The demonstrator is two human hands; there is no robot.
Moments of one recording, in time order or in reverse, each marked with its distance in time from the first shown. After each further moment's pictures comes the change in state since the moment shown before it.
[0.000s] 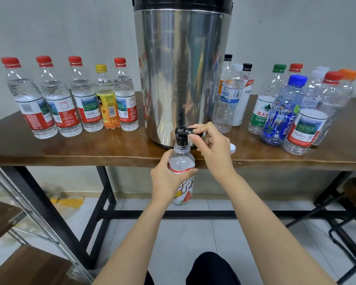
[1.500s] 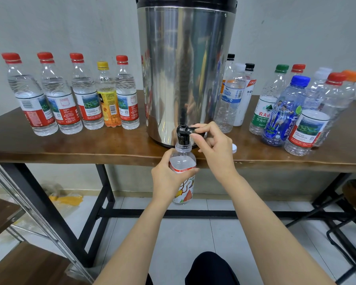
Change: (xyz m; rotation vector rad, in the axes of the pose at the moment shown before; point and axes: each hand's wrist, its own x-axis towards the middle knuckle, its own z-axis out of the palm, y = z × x) left_hand 0.002 -0.002 -0.001 -0.003 -0.008 0.006; right_hand 0.000 0.003 0.001 0.071 0.017 0.007
